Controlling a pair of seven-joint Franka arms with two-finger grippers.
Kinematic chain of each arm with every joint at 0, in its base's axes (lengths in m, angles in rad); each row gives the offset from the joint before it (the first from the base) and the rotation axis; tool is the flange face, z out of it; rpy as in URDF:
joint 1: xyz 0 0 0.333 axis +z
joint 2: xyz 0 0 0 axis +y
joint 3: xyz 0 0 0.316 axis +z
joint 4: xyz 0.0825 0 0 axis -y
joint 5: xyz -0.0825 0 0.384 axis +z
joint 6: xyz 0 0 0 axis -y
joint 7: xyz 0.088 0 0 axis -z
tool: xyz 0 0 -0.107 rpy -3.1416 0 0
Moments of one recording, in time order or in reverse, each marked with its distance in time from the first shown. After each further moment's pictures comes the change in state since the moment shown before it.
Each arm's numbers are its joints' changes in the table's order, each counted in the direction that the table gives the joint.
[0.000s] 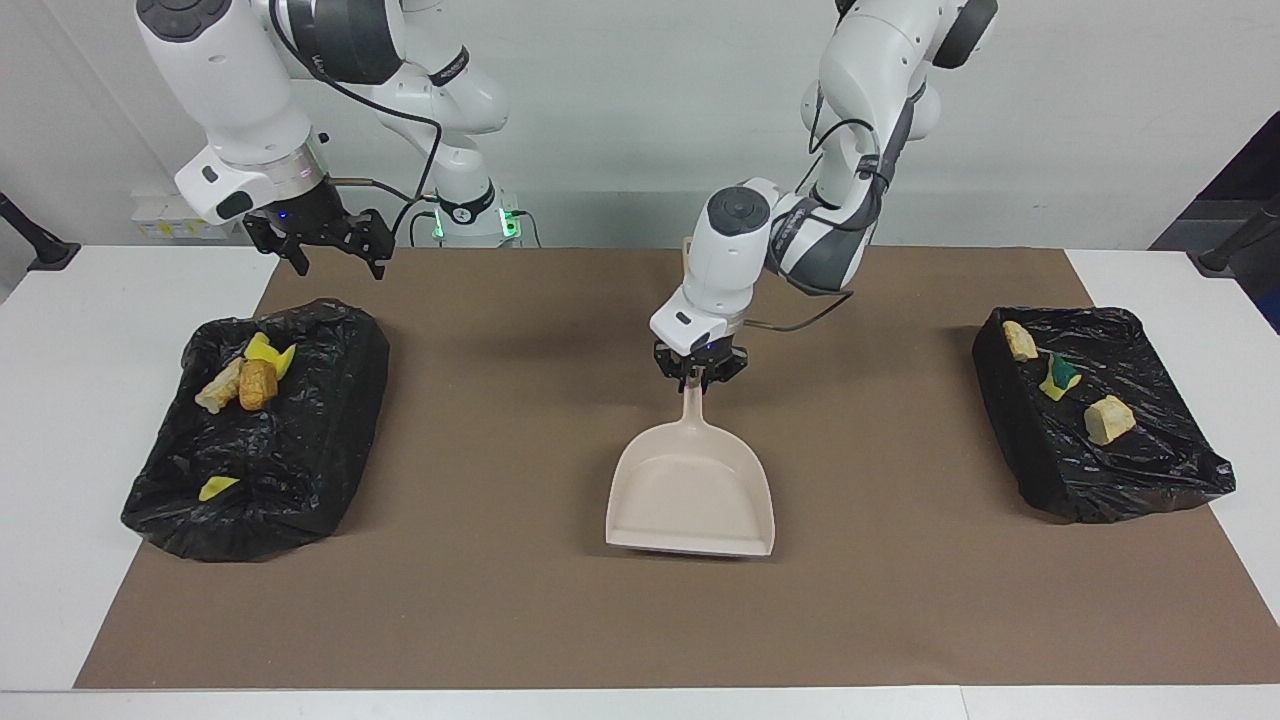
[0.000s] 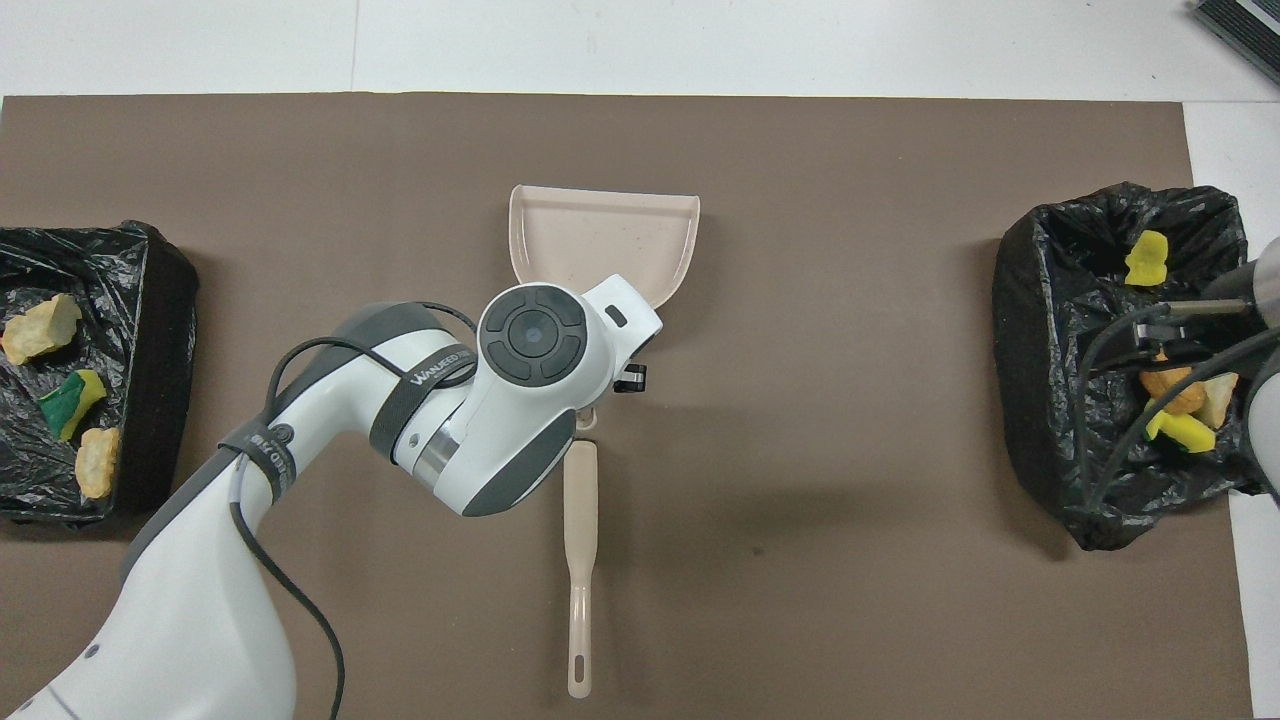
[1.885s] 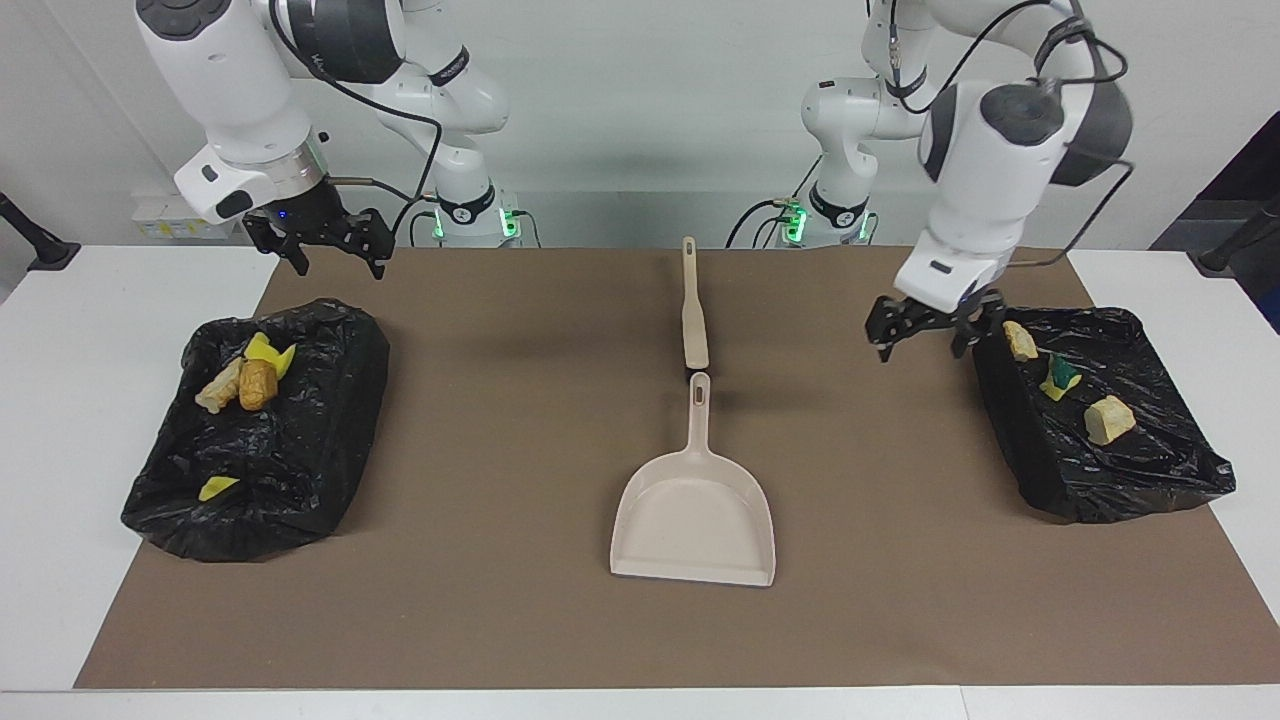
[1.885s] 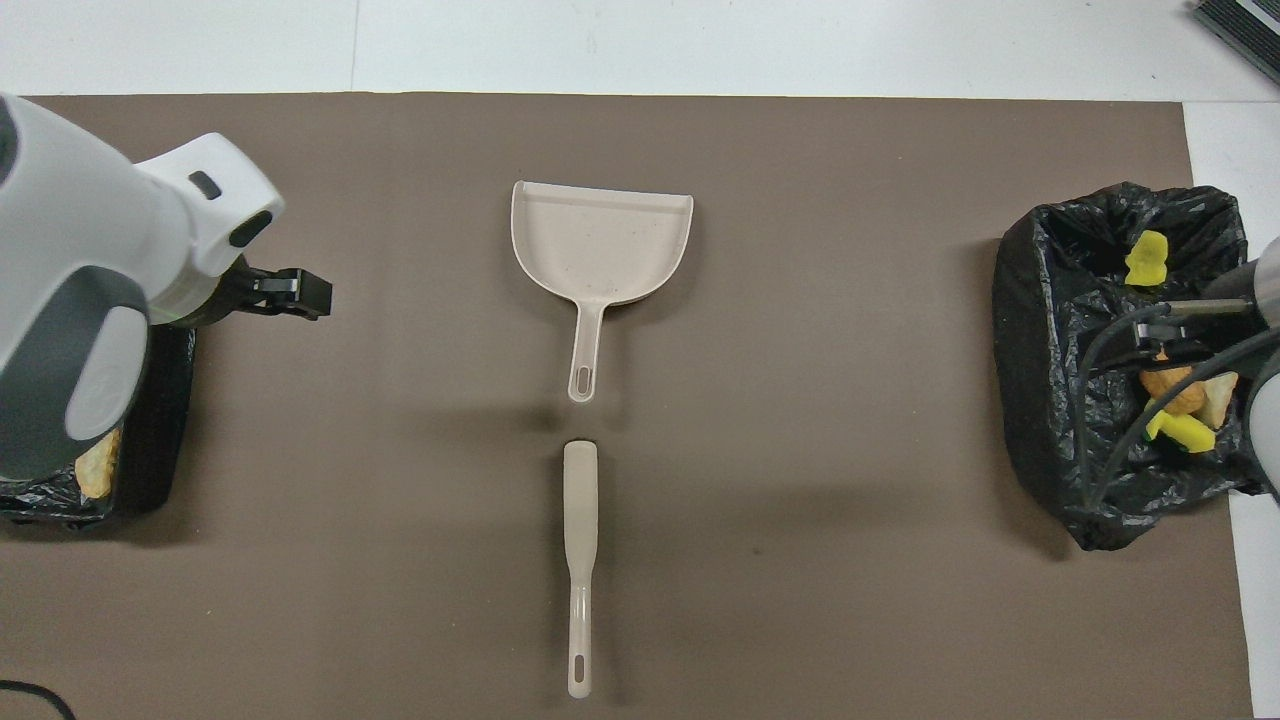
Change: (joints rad) left arm 0.097 -0.345 0.380 0.092 -0.131 -0.416 0.498; right arm 0.000 0.000 0.000 0.001 0.000 0.000 0.000
